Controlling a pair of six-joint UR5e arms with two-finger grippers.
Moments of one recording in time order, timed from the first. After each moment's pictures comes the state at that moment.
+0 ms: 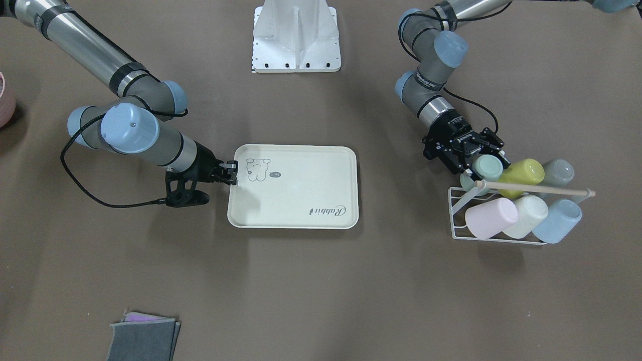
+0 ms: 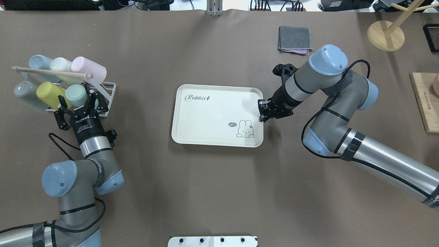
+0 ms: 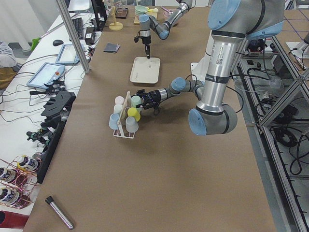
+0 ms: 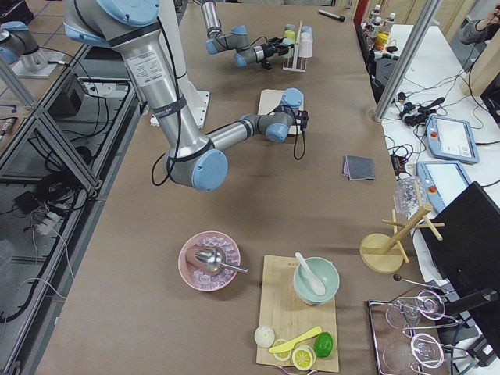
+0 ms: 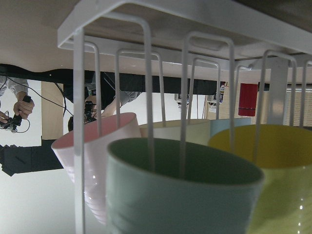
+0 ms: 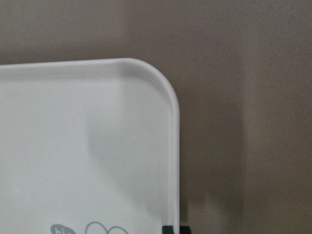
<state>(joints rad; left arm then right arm) -0.33 -1.87 -1.68 -0.77 -0.27 0.41 0.71 -1.04 1.38 -0.93 2.29 1.25</state>
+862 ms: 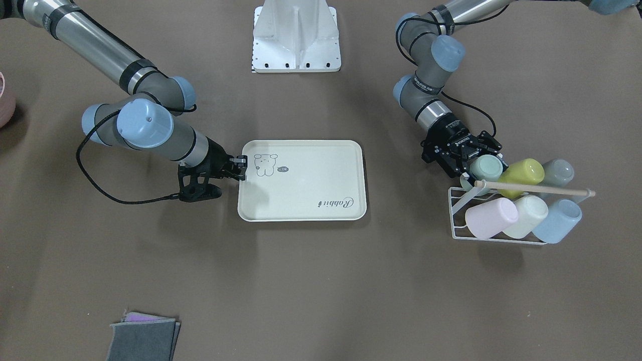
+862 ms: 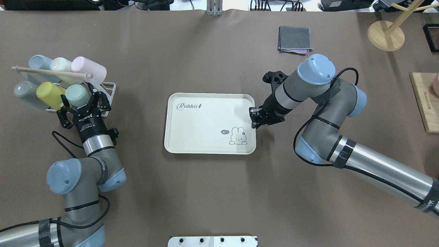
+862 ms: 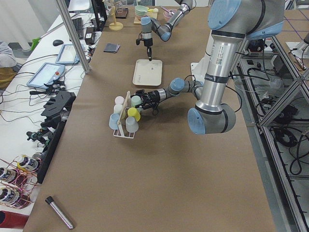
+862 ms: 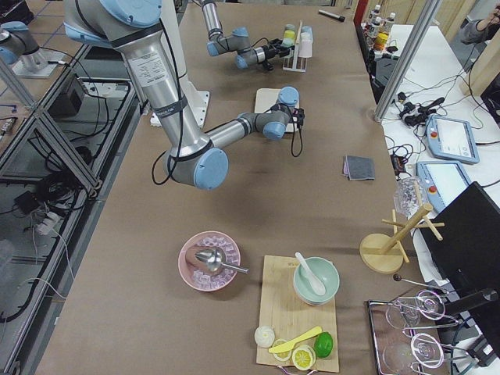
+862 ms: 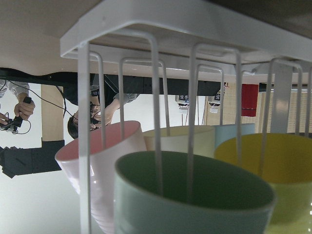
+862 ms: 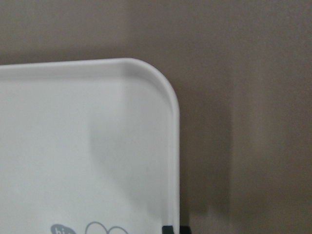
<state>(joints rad) -0.34 -1.89 -1.65 -0.77 -0.26 0.41 0.68 -1.03 1.38 -0.93 2.28 1.24</state>
